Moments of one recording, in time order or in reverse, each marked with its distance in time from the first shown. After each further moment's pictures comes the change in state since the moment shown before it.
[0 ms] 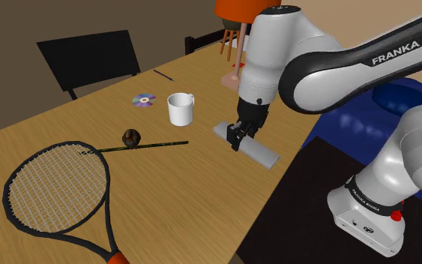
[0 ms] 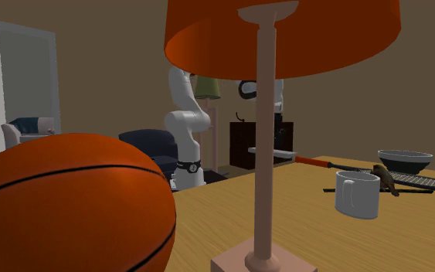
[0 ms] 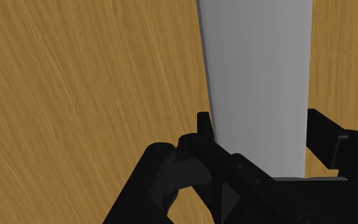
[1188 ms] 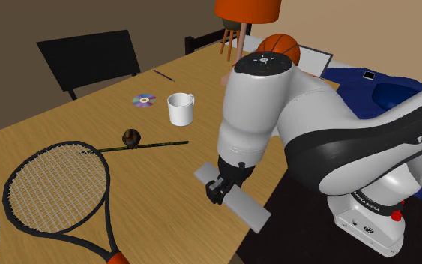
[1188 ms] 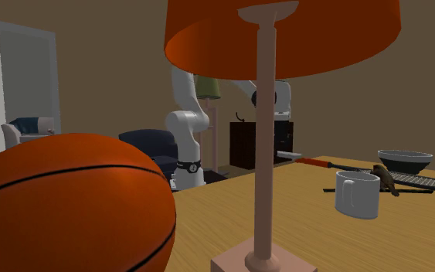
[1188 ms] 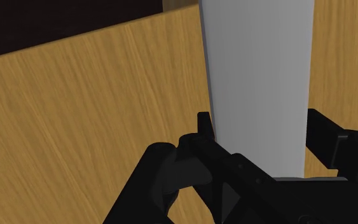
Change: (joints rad) arm 0.108 0.161 0.249 0.086 0.001 0.092 0.356
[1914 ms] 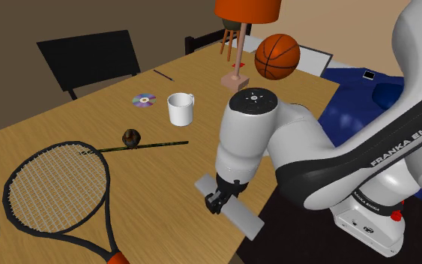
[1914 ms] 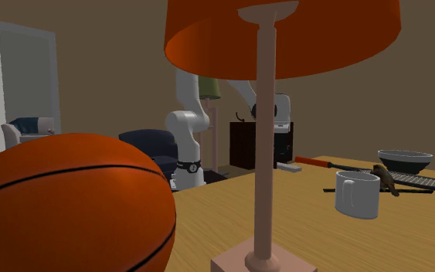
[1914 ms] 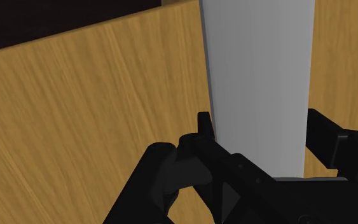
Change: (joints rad) arm -0.021 0.143 0.022 -0.046 -0.095 0.174 0.068
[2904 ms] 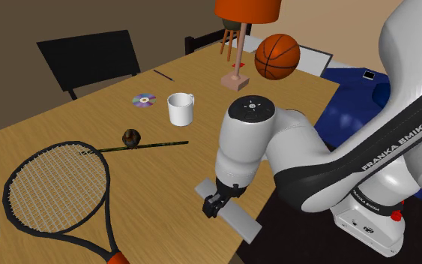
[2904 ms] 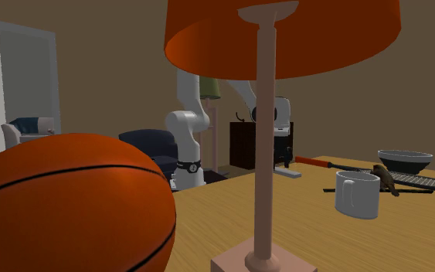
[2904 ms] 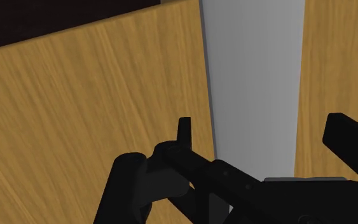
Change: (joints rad) arm -0.004 0.042 0.000 -0.007 -0.039 0.044 0.028
